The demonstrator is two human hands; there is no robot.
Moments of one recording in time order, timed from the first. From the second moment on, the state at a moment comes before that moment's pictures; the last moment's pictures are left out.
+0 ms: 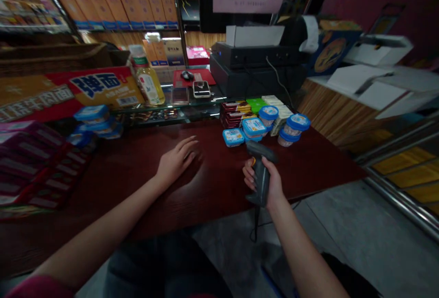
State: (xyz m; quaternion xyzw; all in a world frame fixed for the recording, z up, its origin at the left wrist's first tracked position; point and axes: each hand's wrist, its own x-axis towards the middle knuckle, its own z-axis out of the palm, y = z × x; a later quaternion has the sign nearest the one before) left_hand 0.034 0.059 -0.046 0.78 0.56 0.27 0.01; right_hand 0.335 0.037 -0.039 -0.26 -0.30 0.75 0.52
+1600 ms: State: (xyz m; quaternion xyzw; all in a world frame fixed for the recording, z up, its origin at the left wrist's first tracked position) left_hand -0.112 0.066 -0.041 0.20 0.28 0.65 0.68; right_hand 0.099 0.105 -0.043 -0.07 -0.31 0.91 0.28
